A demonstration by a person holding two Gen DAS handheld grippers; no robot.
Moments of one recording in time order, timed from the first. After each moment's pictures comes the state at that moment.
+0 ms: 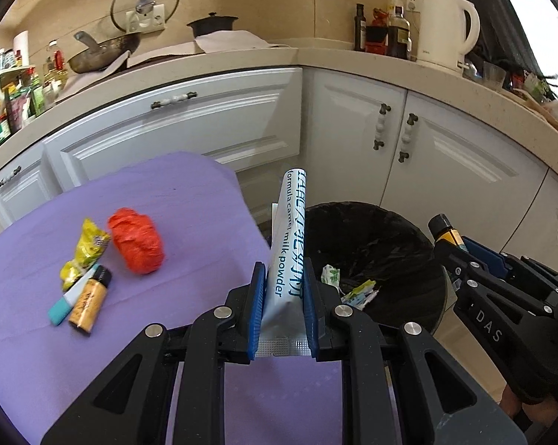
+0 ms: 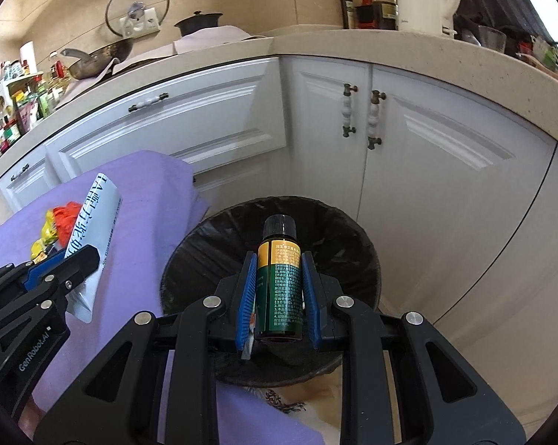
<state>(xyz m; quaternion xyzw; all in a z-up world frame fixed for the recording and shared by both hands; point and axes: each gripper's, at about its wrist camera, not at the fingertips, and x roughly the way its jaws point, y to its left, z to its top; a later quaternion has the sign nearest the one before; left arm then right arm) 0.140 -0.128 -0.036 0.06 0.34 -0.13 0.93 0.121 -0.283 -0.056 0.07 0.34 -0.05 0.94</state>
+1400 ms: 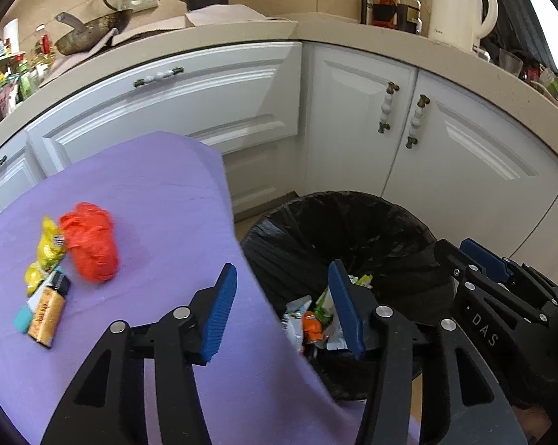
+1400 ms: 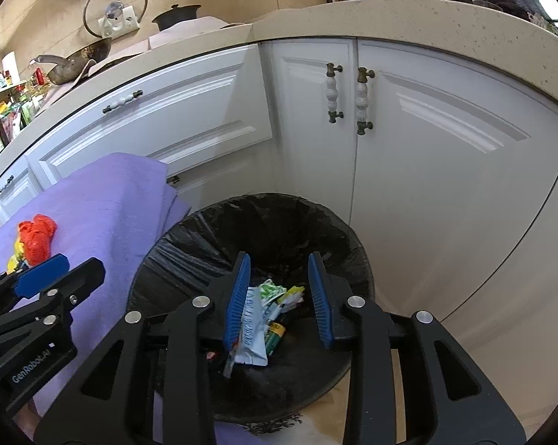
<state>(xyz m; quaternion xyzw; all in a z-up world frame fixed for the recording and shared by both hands) 0.176 -0.149 -0.054 0.05 0.38 -0.12 0.91 0.155 -0.310 -0.081 0.09 0.35 -0.06 0.93</state>
